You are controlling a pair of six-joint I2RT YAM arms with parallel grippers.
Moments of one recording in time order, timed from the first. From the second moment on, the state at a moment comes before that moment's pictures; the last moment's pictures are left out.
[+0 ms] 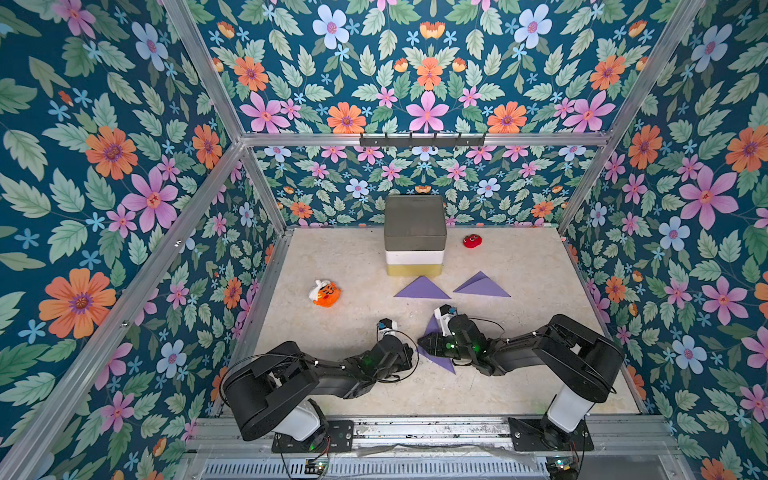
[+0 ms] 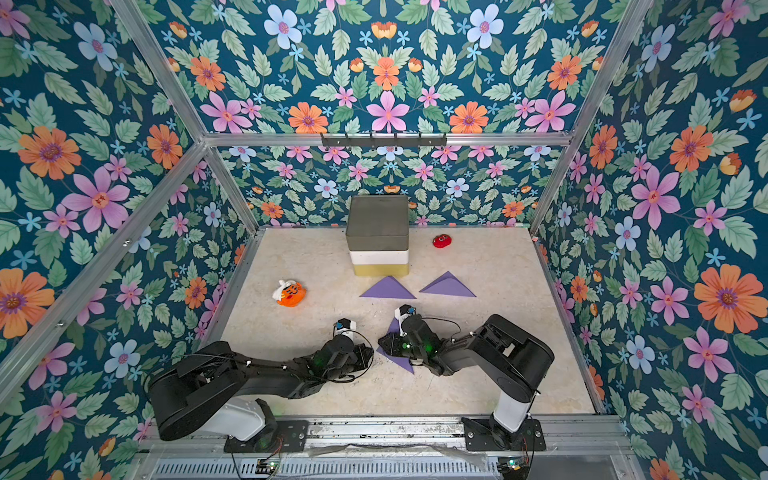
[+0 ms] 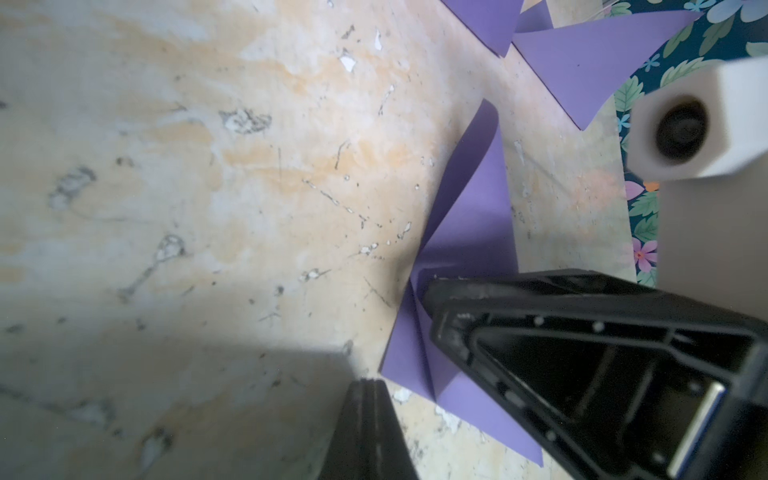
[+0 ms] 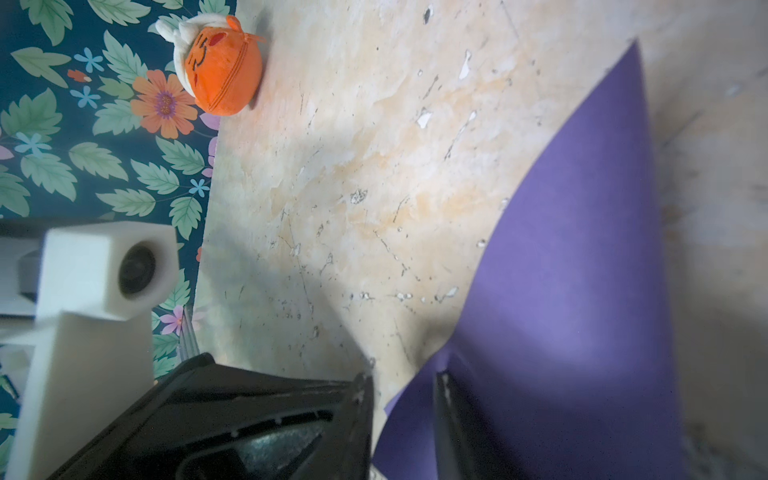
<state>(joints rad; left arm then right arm) -0.96 1.47 0.31 0.47 -0.09 -1.01 0.87 1.73 0.53 0.56 -0.22 0.89</state>
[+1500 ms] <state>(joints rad) -0.95 1.60 0.36 0.61 -0.04 -1.04 0.87 1.74 0.53 0.54 -0.21 0.90</state>
